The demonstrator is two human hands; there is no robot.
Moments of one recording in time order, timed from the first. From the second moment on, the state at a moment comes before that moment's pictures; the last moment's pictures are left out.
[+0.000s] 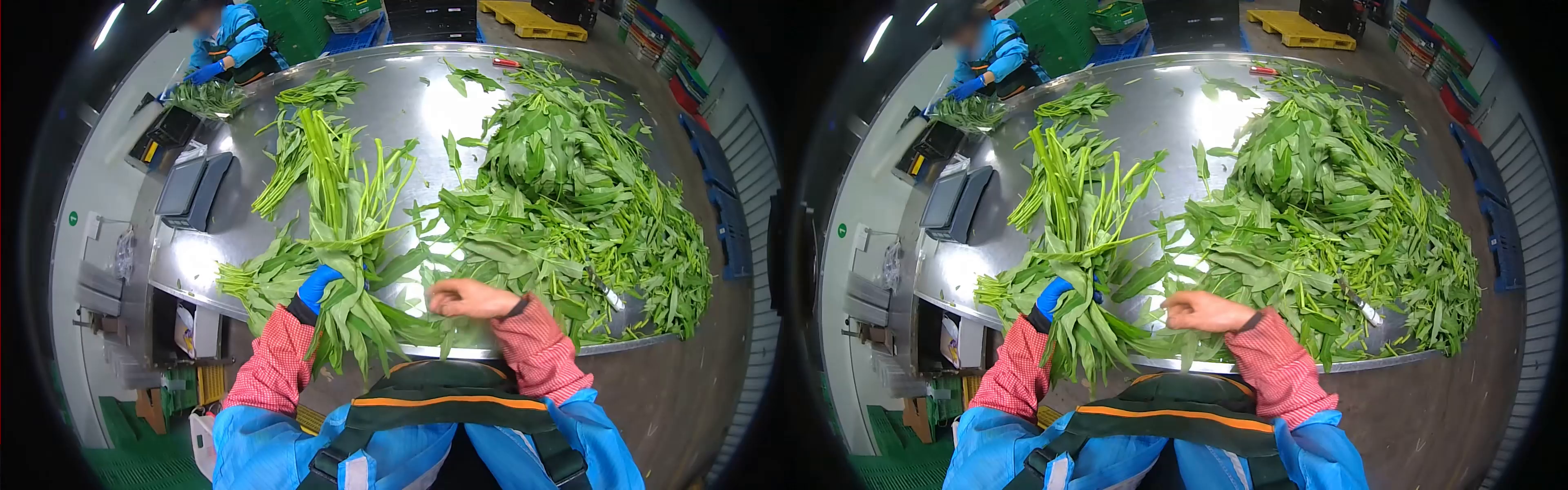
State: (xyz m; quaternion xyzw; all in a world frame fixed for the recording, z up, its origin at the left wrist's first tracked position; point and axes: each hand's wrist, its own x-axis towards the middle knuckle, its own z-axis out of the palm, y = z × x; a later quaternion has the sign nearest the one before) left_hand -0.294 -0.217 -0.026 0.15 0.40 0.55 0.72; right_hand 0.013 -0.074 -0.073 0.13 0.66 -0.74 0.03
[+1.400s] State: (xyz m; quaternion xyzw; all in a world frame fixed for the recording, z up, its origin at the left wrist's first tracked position) left_hand -0.206 -0.202 0.003 0.38 0.41 0.33 0.76; right_hand 0.059 0.019 0.006 0.20 0.44 -0.84 -0.24
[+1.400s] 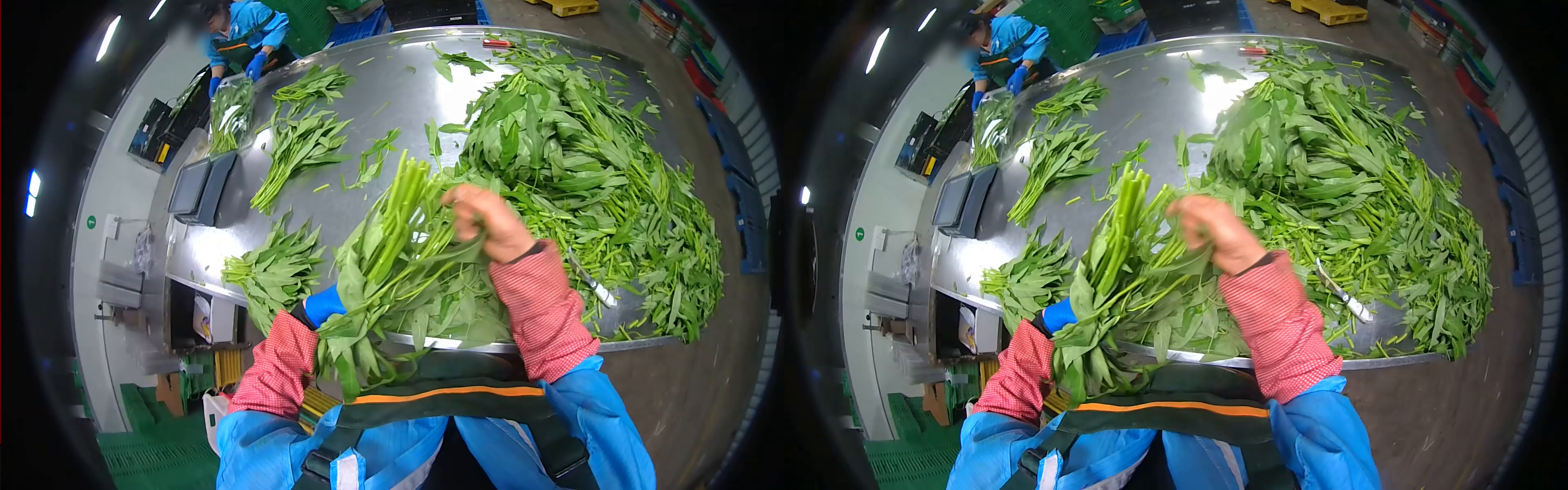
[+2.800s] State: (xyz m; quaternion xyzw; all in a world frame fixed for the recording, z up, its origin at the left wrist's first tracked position) left_hand -0.112 -0.142 0.004 0.63 0.72 0.27 0.14; right_hand -0.011 0.036 -0.080 0.11 0.19 -0.93 -0.31
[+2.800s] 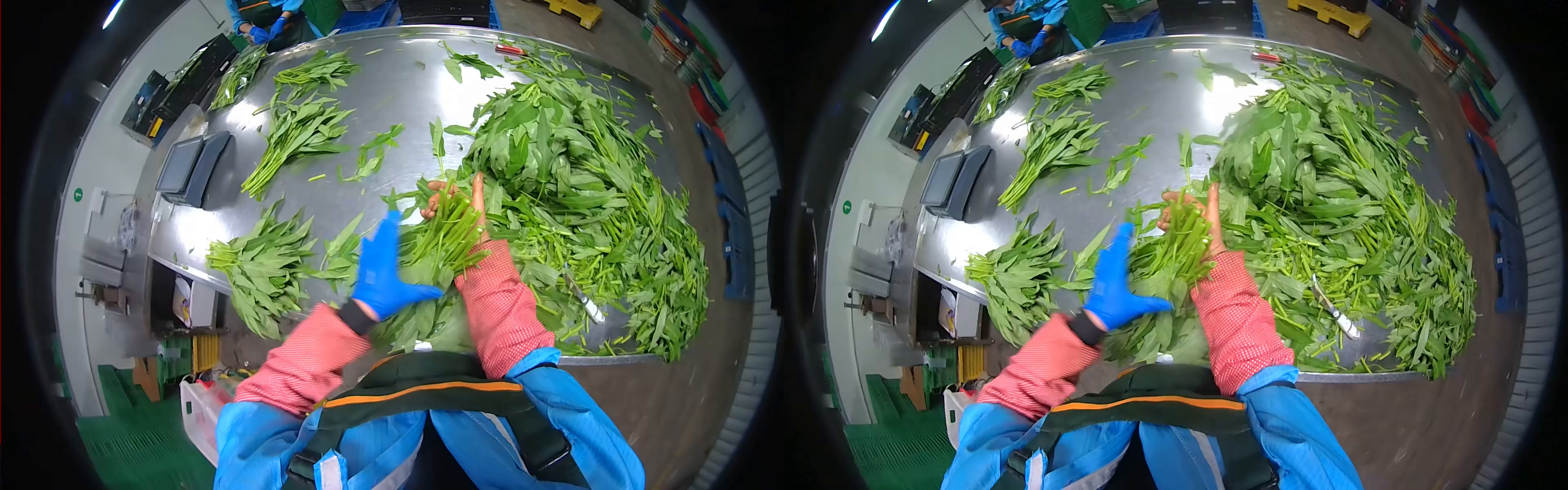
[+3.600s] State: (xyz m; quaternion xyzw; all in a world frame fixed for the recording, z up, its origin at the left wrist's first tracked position) left_hand -0.155 -0.168 -0.016 0.58 0.75 0.31 0.09; right_hand -0.018 0.037 0.102 0.22 0.62 -0.60 -0.46
